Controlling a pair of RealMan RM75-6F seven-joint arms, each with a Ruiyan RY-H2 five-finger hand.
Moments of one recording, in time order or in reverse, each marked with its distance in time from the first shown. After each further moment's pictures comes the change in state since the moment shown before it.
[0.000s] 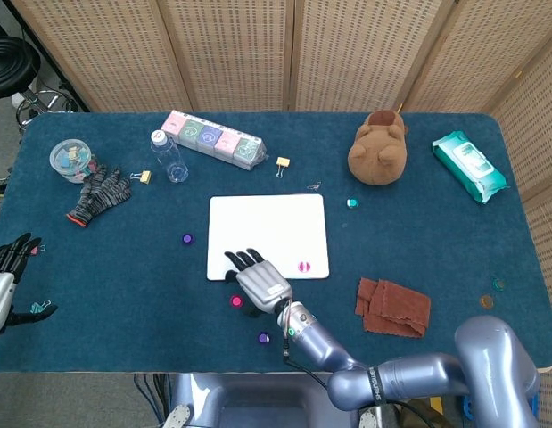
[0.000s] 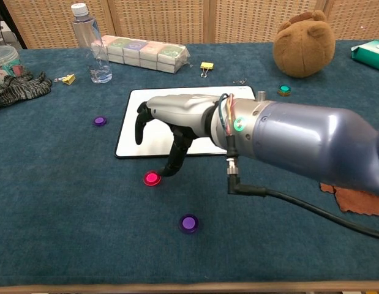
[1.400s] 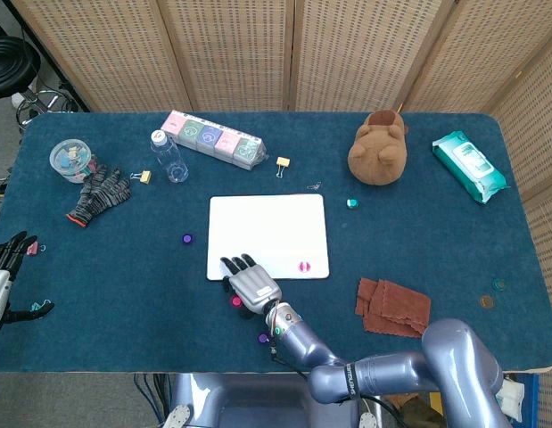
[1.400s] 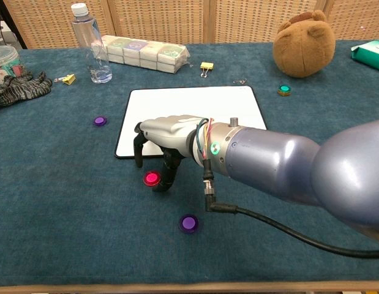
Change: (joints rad) left arm -0.007 0.006 -0.006 0.015 -0.019 -0.022 -0.036; right arm 0.050 -0.119 -0.020 0.176 0.038 -0.039 0.009
